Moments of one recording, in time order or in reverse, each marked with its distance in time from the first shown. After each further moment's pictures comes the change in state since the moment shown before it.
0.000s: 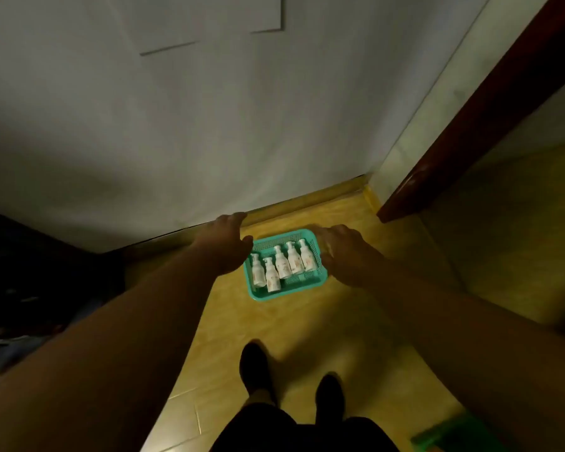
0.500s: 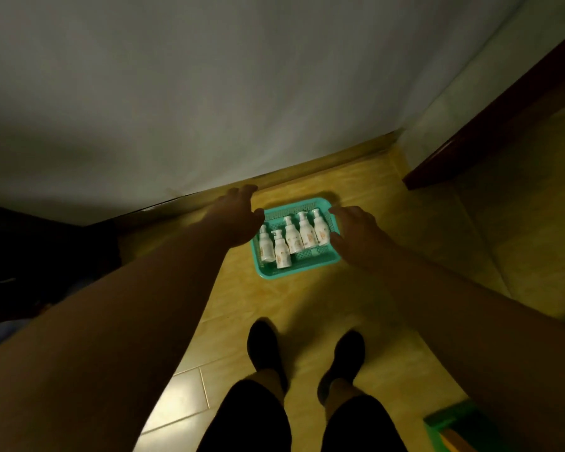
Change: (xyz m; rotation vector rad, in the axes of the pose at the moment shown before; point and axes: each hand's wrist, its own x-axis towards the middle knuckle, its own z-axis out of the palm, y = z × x) left_hand 0.136 -0.059 0.076 -0.007 -0.082 -0.034; right_hand 0.118 0.040 0.089 0.072 -0.029 0.165
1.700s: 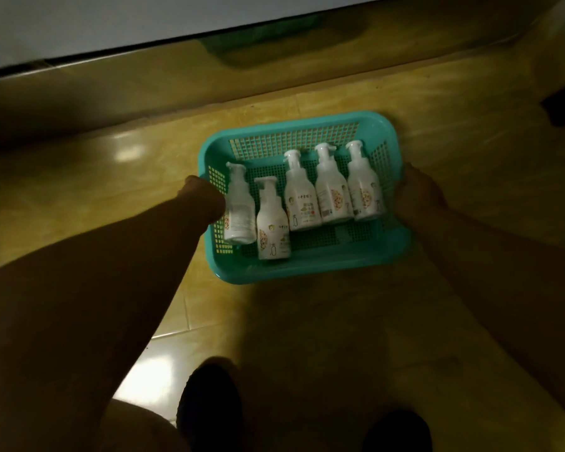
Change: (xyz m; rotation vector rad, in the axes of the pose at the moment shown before) left_hand 0.314 -0.216 0.469 -0.373 0.028 -0.742; right_hand 0.356 0.313 0.362 0.091 0.158 0.311
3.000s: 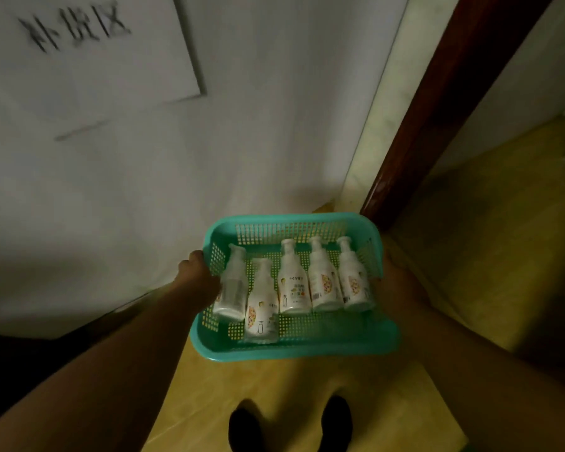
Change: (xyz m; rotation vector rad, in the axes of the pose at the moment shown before) left_hand -0.549 0.146 -0.440 0.150 0.083 0.624; right_hand -0.461 -0.107 -0.563 -0.035 0.148 0.145
